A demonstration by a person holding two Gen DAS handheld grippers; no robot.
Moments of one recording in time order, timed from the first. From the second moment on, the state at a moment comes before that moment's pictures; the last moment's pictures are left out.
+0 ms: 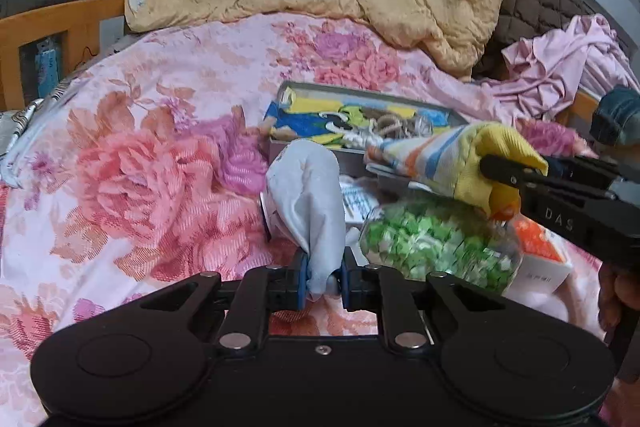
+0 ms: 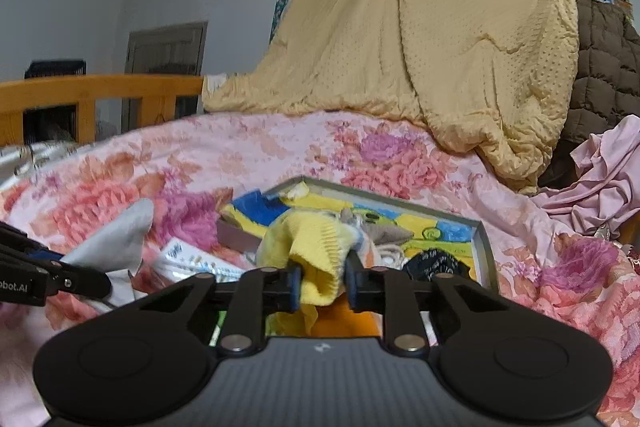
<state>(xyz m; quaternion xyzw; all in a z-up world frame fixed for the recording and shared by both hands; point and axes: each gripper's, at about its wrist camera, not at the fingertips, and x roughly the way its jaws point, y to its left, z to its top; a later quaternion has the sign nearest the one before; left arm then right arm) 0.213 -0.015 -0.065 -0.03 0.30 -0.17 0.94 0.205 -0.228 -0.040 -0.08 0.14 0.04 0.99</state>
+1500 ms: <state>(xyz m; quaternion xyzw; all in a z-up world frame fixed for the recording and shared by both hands) 0.275 -0.114 0.022 -0.08 0.26 -0.22 0.93 0.238 -0.352 0.036 0.10 0.04 0.00 0.99</state>
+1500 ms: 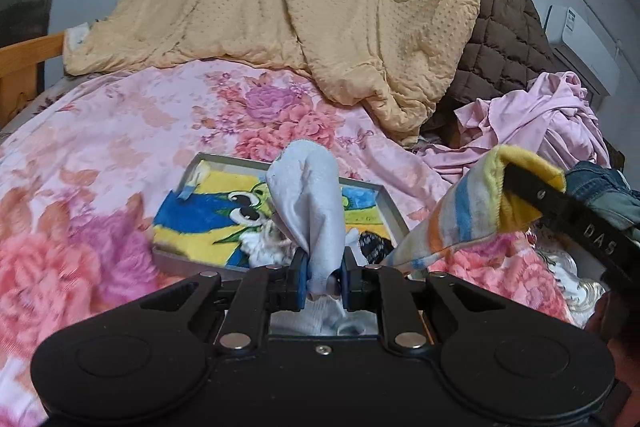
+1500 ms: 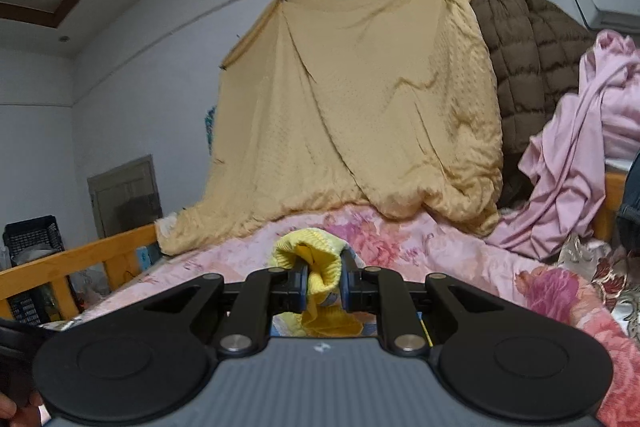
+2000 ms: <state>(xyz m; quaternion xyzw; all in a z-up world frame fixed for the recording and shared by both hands) 0.401 -0.146 -0.013 -0.06 0.31 -0.21 0.93 0.348 -0.396 0.002 0.11 0.08 -0.03 0.99</state>
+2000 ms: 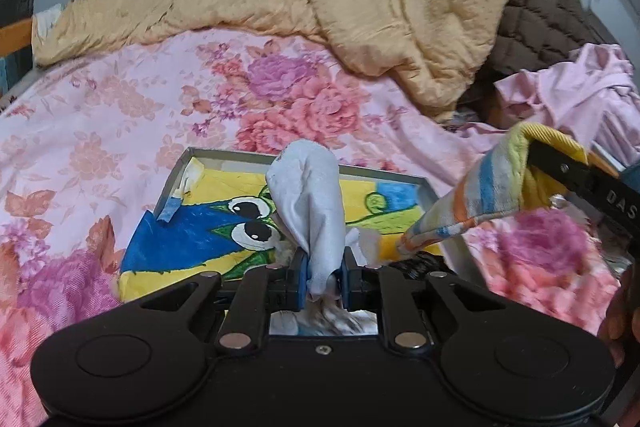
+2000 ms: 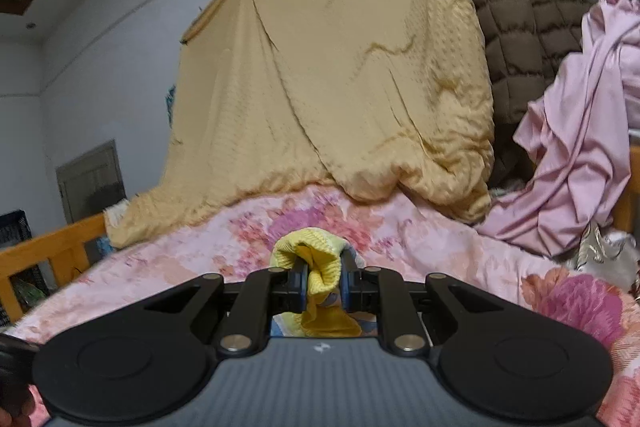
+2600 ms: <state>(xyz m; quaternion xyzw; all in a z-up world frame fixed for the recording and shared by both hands) 0.449 -0.154 -0.058 -0.12 0.38 -0.17 0.90 0.390 -0.392 -0.047 0.10 0.25 0.00 0.96</state>
